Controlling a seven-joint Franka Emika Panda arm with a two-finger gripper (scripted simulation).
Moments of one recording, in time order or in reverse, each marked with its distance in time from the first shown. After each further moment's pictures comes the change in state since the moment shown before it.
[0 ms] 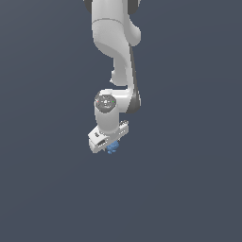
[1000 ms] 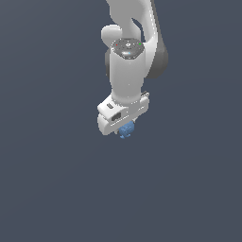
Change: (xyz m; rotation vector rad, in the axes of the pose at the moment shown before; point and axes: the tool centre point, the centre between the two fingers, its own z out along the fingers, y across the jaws) arm 0.047 -0.046 -0.168 -0.001 0.001 -0.002
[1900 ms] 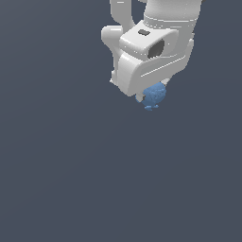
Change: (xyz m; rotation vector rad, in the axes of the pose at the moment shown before) arm 0.053 -0.045 -0.179 0.001 0.001 0.000
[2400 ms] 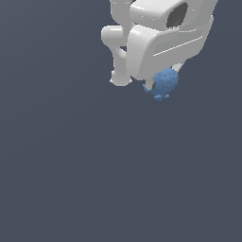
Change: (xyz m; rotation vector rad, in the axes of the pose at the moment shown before) arm 0.014 -0.009 -0.042 0.001 -0.001 0.001
